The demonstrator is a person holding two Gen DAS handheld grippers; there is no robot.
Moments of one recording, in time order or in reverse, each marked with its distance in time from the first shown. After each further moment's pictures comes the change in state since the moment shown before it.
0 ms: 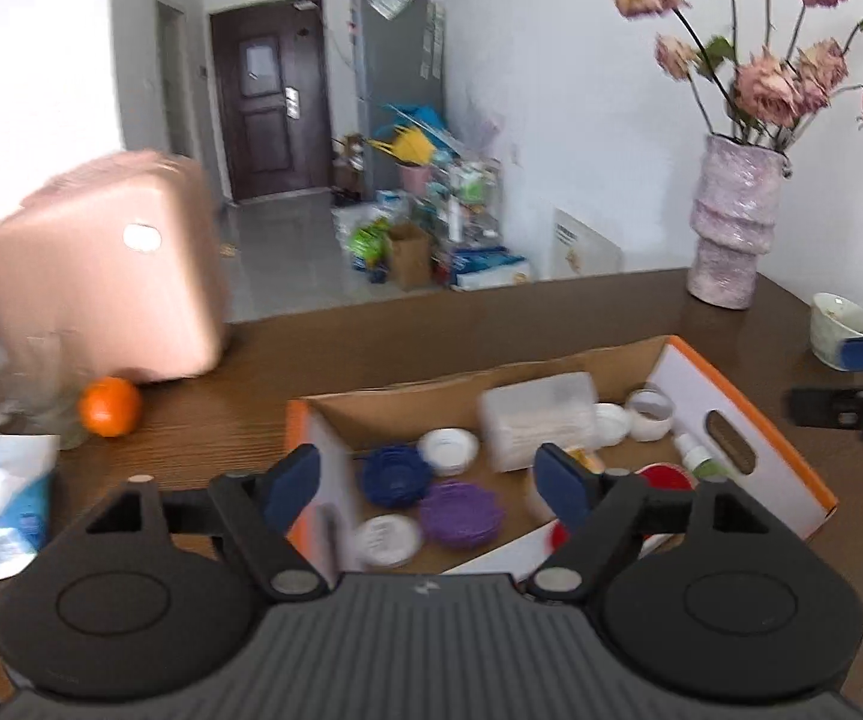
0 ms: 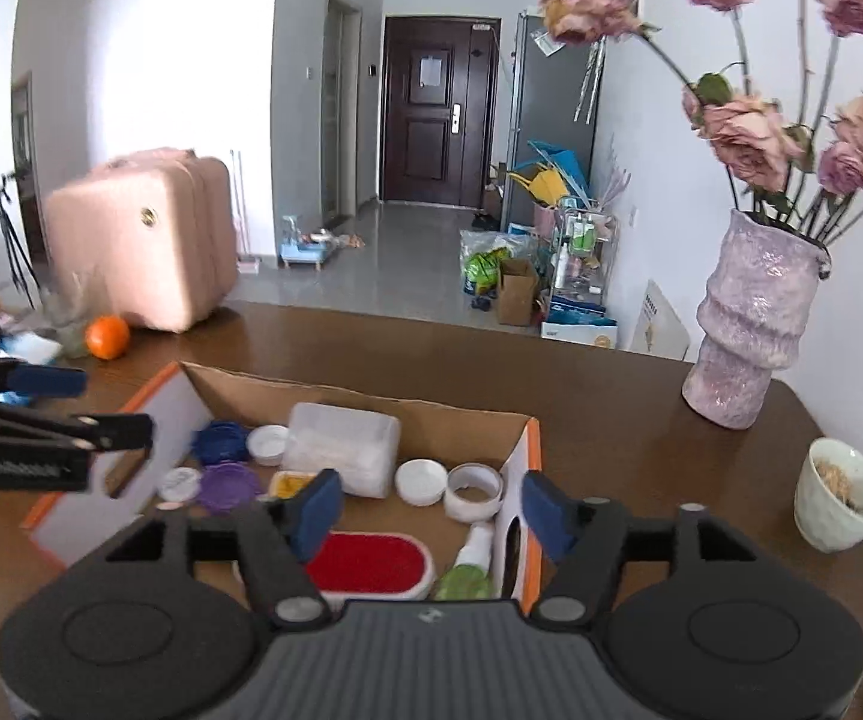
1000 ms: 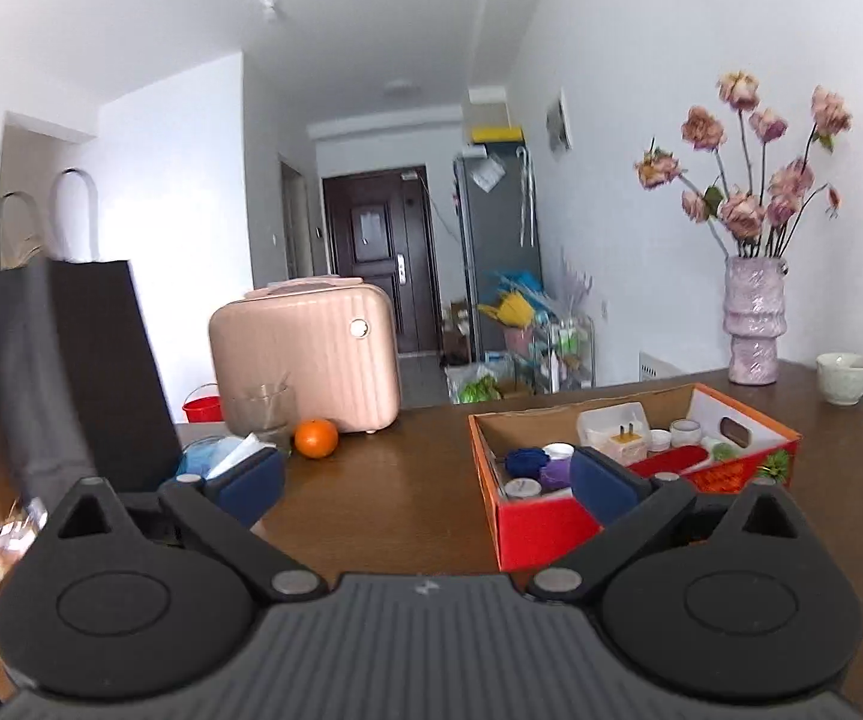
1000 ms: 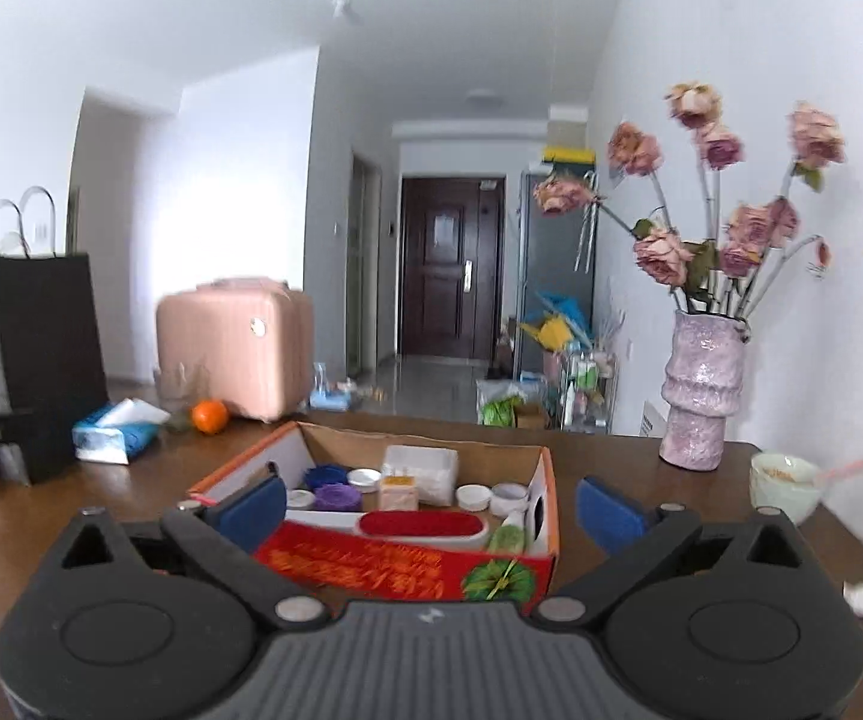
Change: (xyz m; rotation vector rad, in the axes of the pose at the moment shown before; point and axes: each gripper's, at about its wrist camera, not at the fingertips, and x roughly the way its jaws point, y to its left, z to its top) left arm -0.223 0.019 -0.172 -0.038 -0.382 0.186; right arm -0.183 0.048 -0.146 0.010 -0.369 0.021
